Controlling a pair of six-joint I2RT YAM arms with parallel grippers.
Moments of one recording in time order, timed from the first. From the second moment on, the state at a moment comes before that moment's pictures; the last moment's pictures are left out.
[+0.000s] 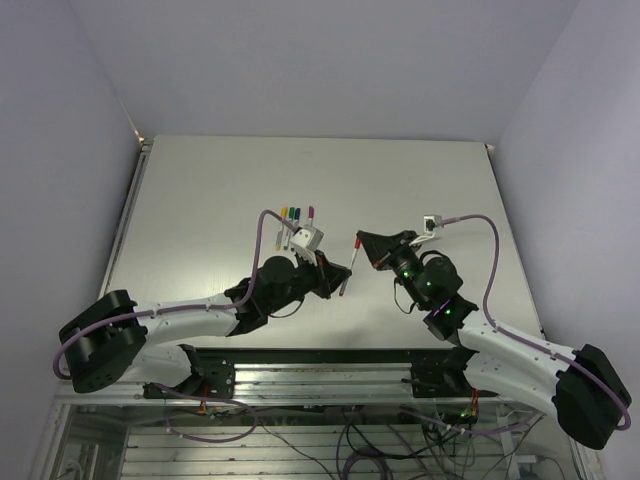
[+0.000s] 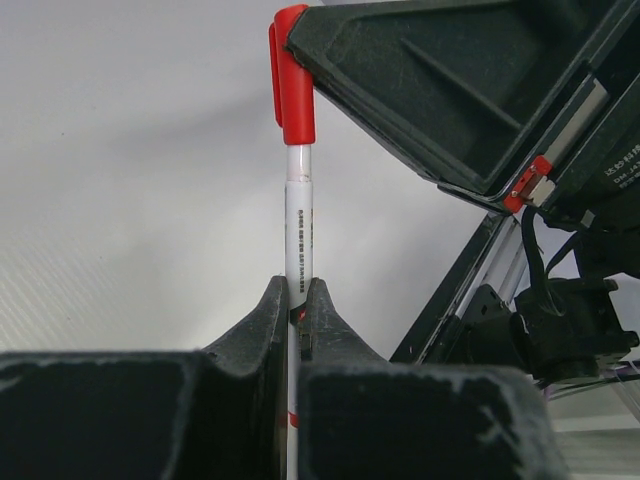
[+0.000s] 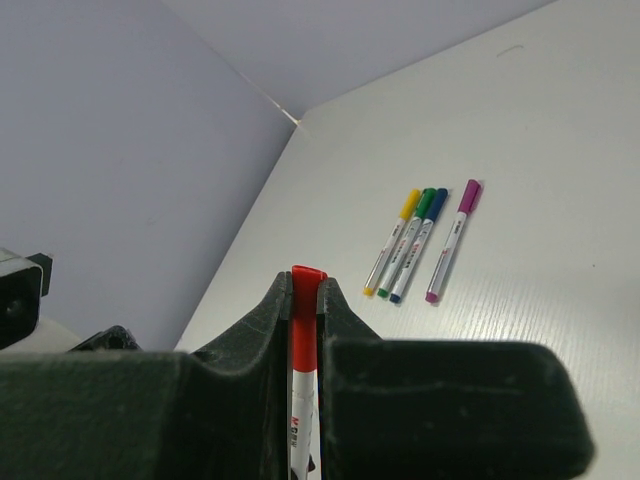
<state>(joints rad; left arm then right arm) -1.04 1.28 0.54 0.63 -0.09 -0.57 0.73 0.91 0.34 0.65 0.23 0.71</state>
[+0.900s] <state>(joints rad) -1.02 1.30 0.56 0.52 -0.20 -0.50 0.83 1.04 0.43 0.52 0.30 0.67</state>
